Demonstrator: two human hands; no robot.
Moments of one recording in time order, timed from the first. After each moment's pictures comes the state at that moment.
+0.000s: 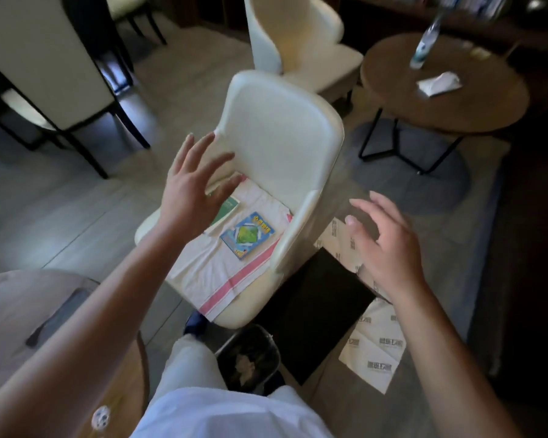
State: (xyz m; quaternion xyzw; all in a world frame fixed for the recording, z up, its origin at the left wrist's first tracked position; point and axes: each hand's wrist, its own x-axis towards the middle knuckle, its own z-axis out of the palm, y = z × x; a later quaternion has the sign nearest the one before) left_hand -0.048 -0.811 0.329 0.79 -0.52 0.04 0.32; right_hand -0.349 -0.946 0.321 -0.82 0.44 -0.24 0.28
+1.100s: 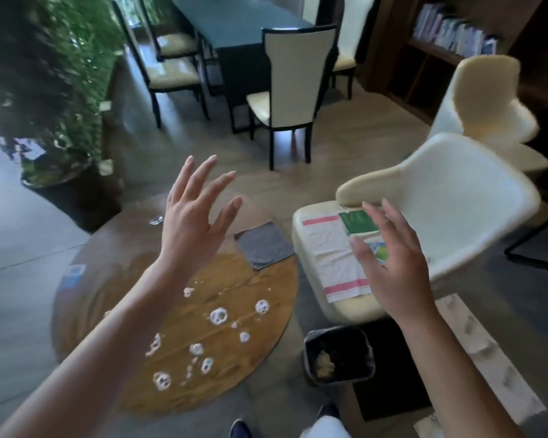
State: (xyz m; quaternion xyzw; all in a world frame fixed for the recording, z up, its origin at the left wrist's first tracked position) left_hand -0.084 -0.257 0.397 0.88 -0.28 0.24 0.31; right_hand -0.245 -0.537 0.384 -0.91 0.13 -0.25 0.29
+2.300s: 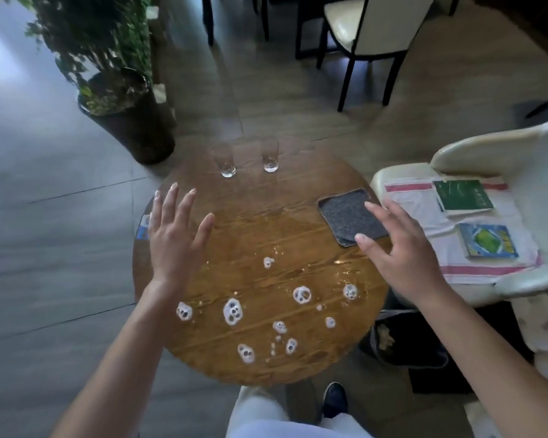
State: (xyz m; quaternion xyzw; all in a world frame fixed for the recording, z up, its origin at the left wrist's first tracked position) left_hand 0.034 -0.003 0.236 0.96 -0.01 0.09 0.25; right_hand -0.060 -0.375 0.288 -0.95 0.10 0.00 0.29
